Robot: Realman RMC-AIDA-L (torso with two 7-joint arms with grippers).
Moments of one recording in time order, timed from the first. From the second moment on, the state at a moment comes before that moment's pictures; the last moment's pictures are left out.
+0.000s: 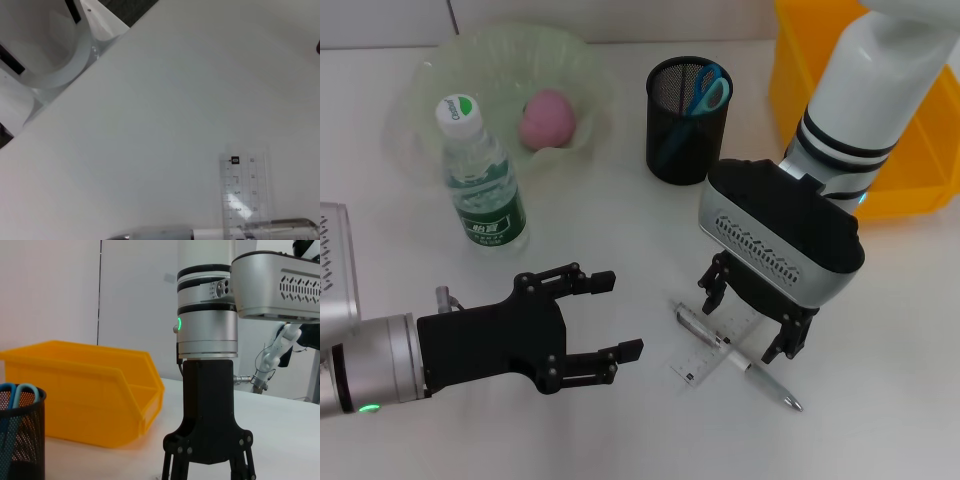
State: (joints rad) left arm -0.21 -2.07 1.38 0.71 1.45 1.43 -1.05; right arm 1.05 2.09 -1.62 -0.70 -2.42 -1.50 1.24
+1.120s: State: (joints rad) left arm -0.21 -2.07 1.39 0.71 1.45 1.43 -1.05; right arm 1.06 2.09 -1.67 -0.65 -2.42 -1.46 1.27
